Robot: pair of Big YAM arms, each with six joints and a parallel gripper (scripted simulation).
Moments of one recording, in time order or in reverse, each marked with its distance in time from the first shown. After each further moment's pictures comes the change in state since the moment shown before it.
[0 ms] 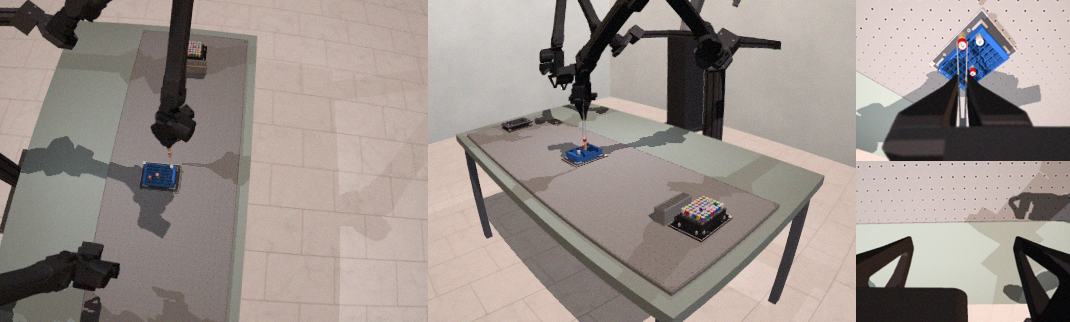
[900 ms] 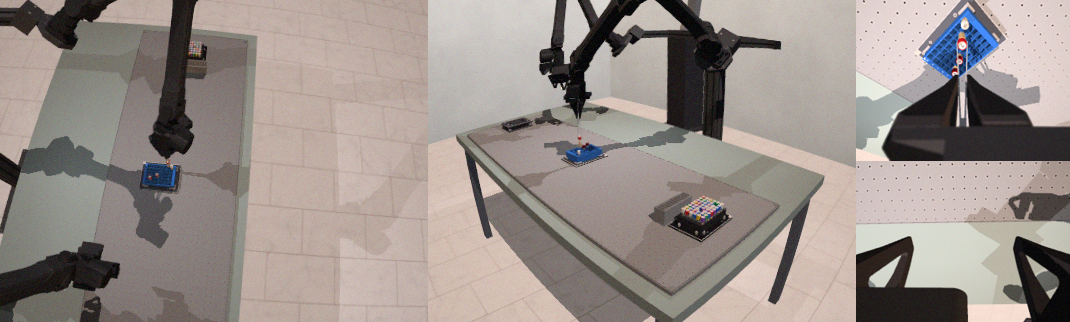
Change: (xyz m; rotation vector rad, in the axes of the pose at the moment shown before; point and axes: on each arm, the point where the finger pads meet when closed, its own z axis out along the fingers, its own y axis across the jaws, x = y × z) left arm 0.028 -0.026 0.002 0.002 0.004 -0.008; right arm 0.000 0.000 0.000 0.000 0.000 0.000
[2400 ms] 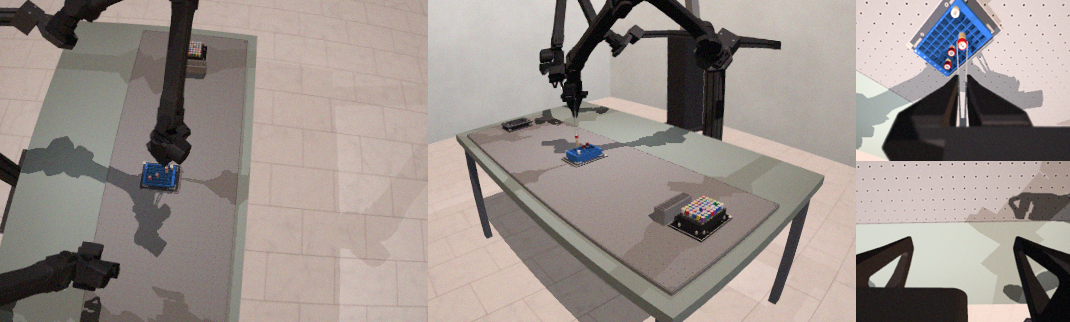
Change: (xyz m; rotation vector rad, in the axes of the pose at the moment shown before) left arm 0.021 -0.016 0.001 -0.012 -0.019 0.009; right arm 0.000 0.000 0.000 0.000 0.000 0.000
